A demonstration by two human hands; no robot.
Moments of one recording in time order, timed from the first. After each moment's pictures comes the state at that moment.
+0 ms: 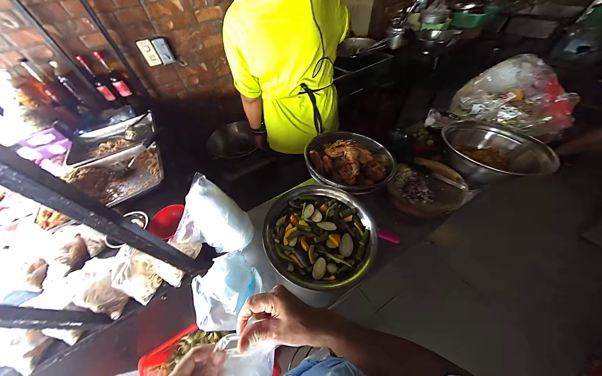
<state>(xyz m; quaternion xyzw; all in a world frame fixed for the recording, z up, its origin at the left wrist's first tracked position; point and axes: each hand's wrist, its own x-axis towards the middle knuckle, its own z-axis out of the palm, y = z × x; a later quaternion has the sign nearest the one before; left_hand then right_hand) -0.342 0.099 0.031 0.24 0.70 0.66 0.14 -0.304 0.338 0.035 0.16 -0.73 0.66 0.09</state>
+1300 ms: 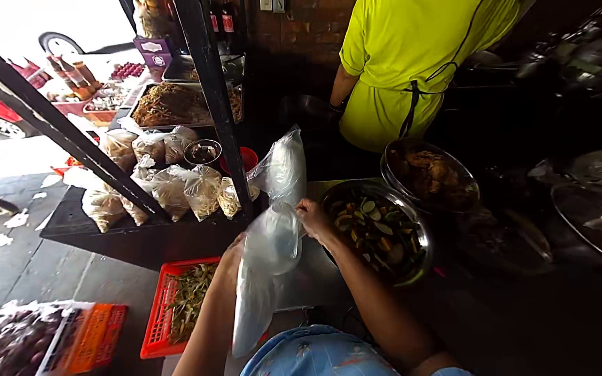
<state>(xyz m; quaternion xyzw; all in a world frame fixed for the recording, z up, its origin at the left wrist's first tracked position) -0.412 0.129 -0.009 -0.08 0.58 0.77 0.25 -0.423 0.356 0.025 -0.21 -0.83 0.51 -0.11</state>
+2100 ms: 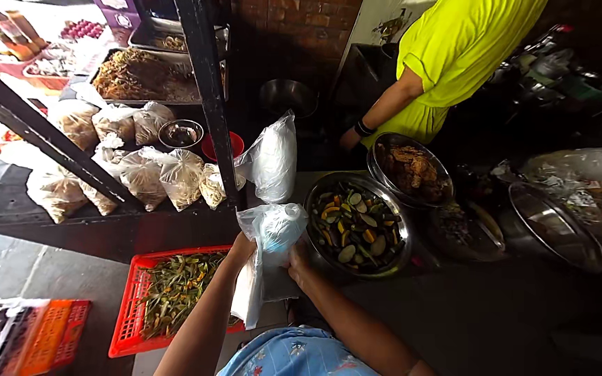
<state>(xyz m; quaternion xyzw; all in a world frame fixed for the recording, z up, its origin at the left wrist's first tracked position) -0.434 0.172 -0.060 0.03 0.79 0.53 0.31 -0.363 0.300 -0.085 -0.45 -0.56 0.69 0.00</state>
